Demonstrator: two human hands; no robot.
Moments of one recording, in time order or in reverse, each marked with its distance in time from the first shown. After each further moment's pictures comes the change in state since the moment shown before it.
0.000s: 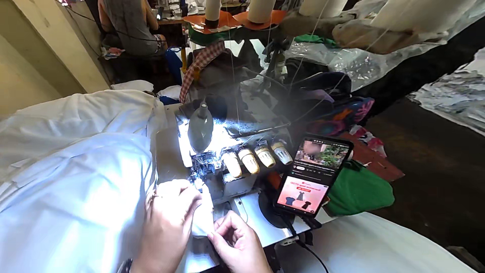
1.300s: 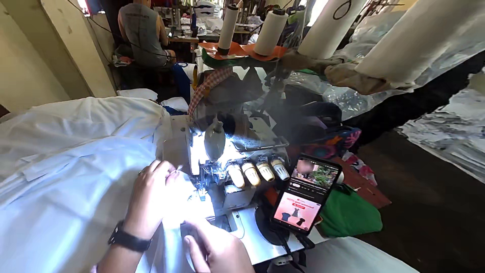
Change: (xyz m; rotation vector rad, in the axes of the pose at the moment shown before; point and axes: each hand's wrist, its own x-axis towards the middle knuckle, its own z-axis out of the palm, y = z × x) left_hand 0.042 -0.048 -0.009 0.056 -0.012 -0.271; right_hand 0.010 -0.057 0.026 -0.717 -0.151 -0.325
